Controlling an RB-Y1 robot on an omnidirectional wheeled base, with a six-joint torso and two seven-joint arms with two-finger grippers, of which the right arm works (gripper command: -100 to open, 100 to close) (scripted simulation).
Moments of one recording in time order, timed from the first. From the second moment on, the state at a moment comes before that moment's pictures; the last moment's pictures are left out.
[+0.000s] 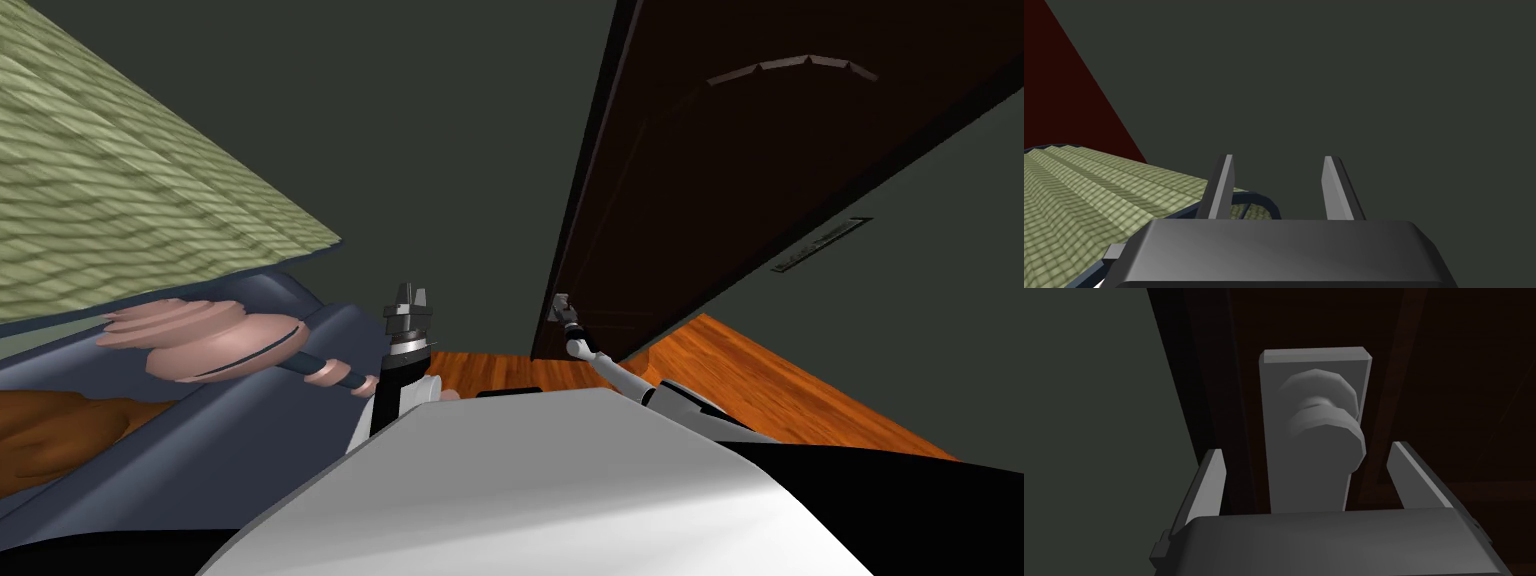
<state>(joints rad) -0.23 -0.57 0.58 -1.05 -1.29 -0.62 -1.07</state>
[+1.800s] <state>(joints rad) -0.20 -0.69 0.67 -1.09 -1.26 -0.64 -1.21</state>
